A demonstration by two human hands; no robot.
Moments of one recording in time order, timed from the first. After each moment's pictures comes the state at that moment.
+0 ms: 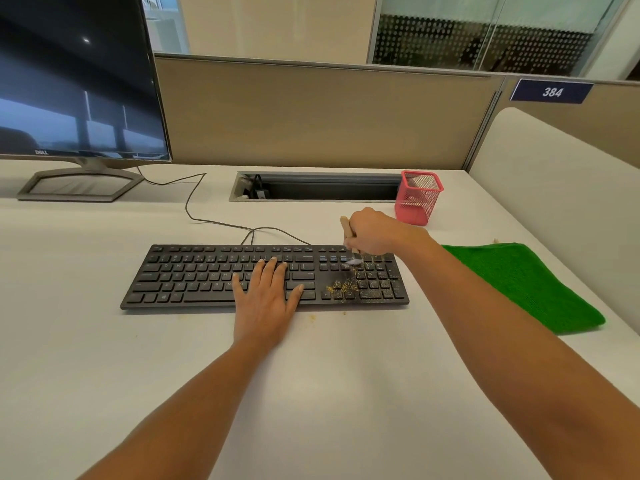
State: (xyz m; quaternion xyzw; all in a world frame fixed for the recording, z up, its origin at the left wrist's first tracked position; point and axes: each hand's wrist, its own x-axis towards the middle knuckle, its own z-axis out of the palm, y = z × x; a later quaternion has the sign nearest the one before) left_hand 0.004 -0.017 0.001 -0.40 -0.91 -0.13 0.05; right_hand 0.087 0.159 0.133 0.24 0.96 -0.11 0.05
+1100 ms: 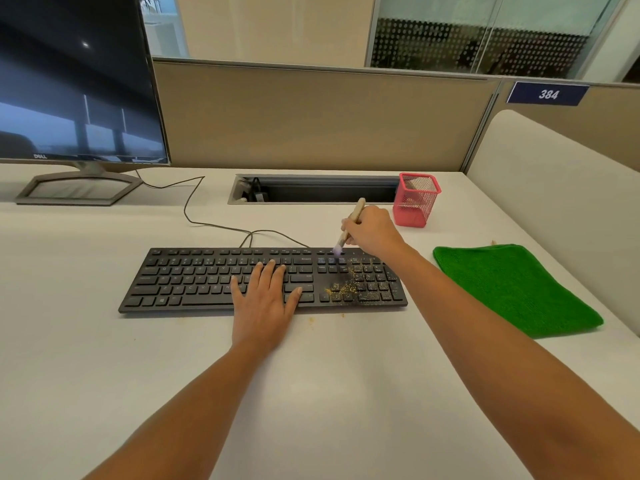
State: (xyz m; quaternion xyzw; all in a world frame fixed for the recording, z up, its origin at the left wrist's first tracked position) left_hand 0.005 -0.018 0.000 -0.40 -0.91 -0.13 0.06; right_hand 0.078 0.160 0.115 0.39 0.85 -0.32 -0.16
